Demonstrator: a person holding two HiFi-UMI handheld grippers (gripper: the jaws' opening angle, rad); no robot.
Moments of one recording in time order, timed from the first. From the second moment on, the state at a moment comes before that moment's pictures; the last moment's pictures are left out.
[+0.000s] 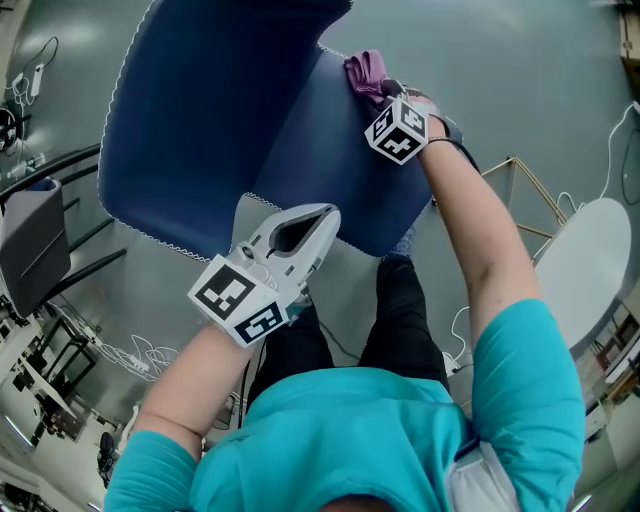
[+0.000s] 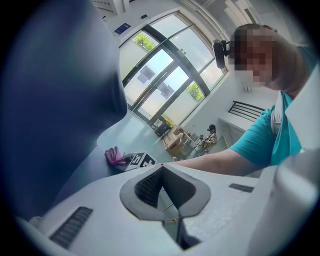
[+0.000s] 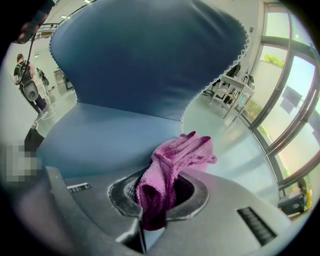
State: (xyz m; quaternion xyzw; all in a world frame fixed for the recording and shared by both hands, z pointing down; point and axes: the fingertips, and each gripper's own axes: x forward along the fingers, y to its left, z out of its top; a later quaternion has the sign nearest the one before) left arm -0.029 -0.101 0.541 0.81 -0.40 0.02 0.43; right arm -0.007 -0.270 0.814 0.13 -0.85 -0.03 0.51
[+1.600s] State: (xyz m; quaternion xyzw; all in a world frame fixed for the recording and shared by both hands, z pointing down) left arm -0.018 -0.109 0.535 0.82 -0.43 0.06 0.37; right arm 0.105 -0.227 0.818 0.15 -0.83 0.00 0.54
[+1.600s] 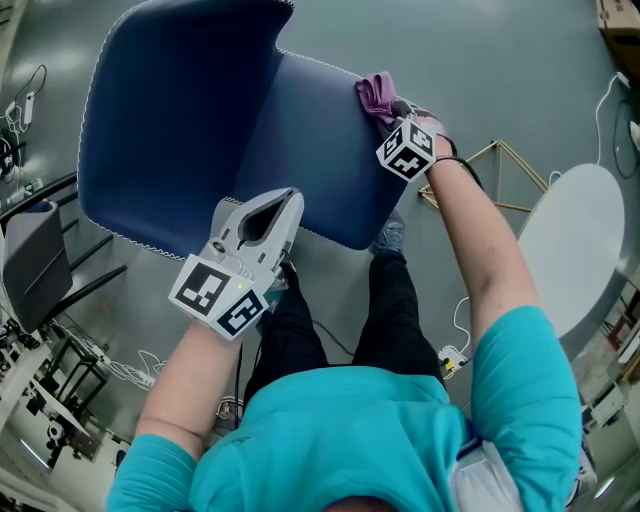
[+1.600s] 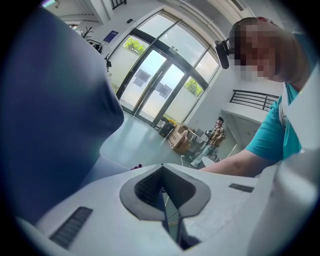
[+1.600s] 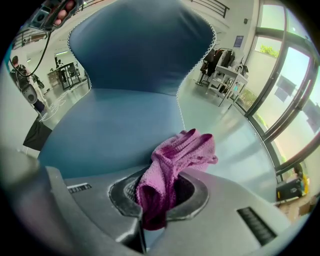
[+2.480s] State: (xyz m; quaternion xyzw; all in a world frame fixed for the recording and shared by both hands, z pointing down) left arm -0.050 -0.096 0.535 0.81 -0.47 0.11 0.33; right arm 0.165 -0.204 0.821 0.19 -0.81 0.04 0.56
